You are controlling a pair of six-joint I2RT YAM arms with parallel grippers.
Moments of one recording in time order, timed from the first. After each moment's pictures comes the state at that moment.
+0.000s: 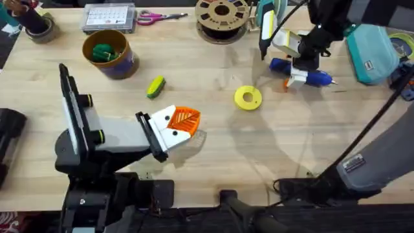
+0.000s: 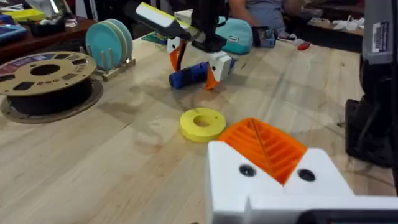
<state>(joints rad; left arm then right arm) 0.01 0.01 0.01 -0.12 1.08 0.05 0.01 1.92 1.37 -0.86 0.03 -1.33</state>
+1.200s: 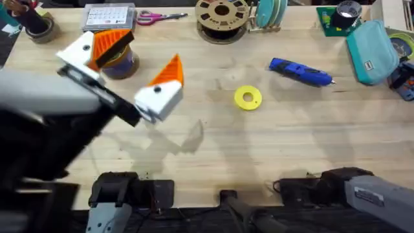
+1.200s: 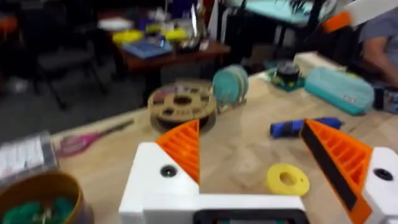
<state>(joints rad) 0.01 0.30 0.53 -0.28 0.58 -0.01 0.10 1.23 1.56 -1.01 -0.14 -0.06</state>
